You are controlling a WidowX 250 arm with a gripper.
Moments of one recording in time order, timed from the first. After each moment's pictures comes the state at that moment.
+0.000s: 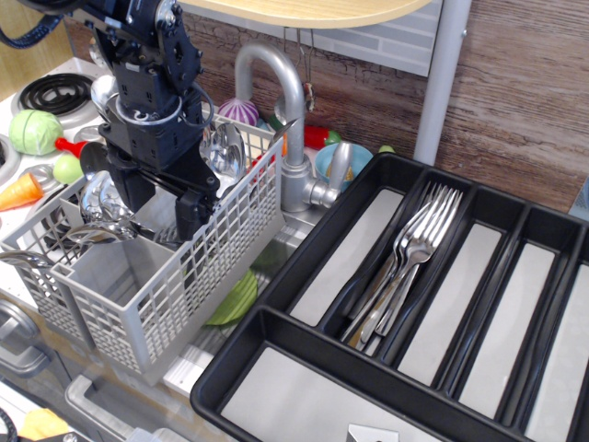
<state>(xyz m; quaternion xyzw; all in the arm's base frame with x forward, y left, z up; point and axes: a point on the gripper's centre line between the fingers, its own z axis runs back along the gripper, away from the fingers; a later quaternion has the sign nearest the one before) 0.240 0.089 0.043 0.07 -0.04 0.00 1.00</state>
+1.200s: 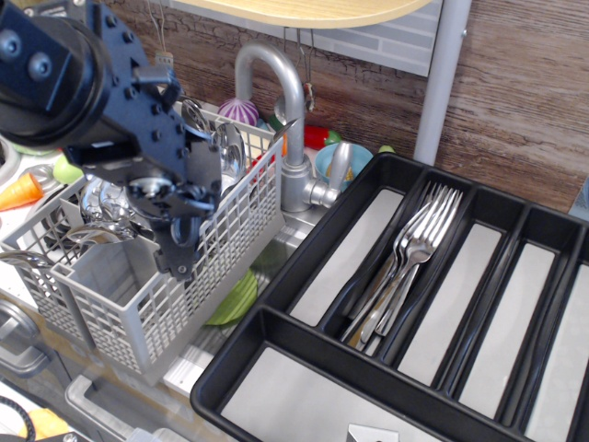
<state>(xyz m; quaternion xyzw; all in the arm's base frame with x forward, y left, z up) 0.232 0.076 0.032 0.26 -0.14 -0.31 0.90</state>
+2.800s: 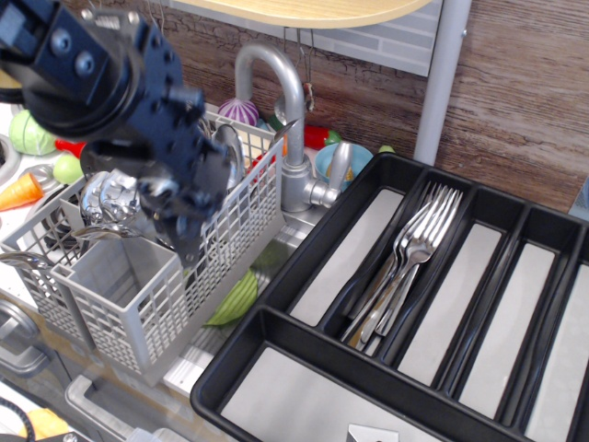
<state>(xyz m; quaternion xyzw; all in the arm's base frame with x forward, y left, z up) 0.246 0.082 0.029 0.28 -0.13 -0.30 0.90</state>
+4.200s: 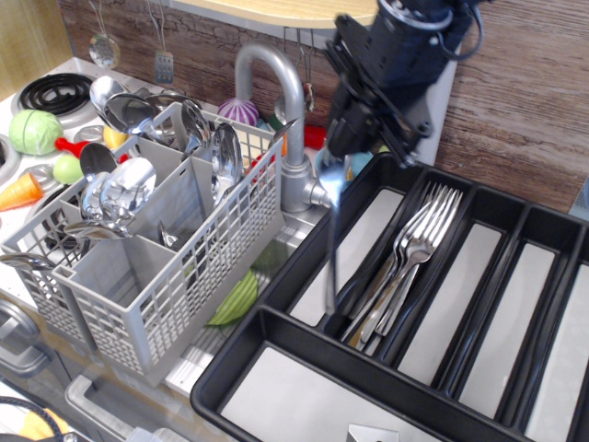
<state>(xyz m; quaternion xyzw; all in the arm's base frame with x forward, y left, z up) 0.304 -0.044 0.112 0.13 0.01 -0.26 0.96</state>
